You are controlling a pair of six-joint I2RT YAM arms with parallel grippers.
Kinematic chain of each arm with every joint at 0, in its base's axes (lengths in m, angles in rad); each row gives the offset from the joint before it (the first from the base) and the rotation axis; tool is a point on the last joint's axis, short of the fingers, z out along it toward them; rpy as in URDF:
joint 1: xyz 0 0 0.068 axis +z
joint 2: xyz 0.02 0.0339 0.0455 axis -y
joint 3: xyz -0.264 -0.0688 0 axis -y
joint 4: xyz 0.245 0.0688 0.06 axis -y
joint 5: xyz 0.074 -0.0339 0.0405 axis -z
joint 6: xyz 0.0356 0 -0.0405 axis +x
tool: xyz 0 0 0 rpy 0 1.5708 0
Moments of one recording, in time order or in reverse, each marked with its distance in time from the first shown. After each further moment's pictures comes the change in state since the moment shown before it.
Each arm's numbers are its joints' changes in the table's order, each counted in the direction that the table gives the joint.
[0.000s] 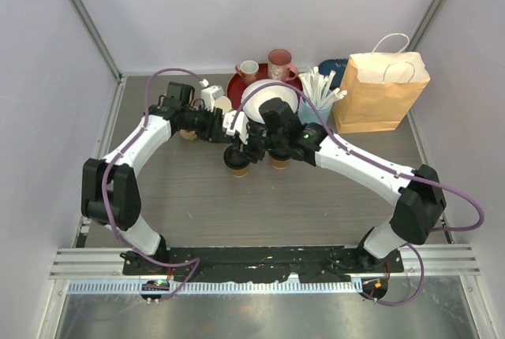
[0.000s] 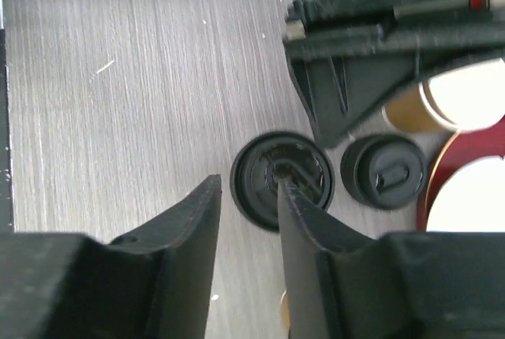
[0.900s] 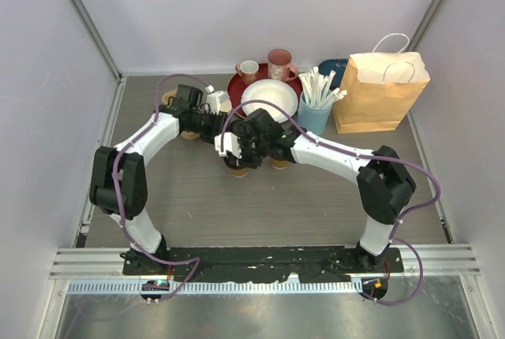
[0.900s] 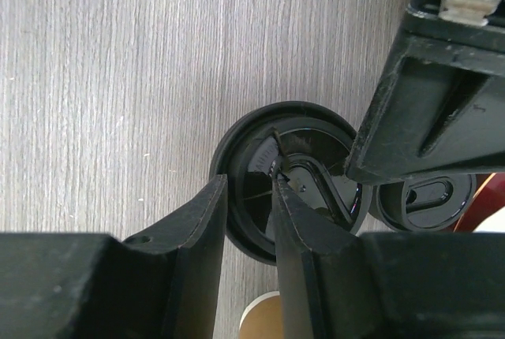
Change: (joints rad) left arm -0.025 -0.106 0.017 0.000 -0.027 -0.093; right arm -0.004 -0.216 0.001 0.005 -0.060 -0.360
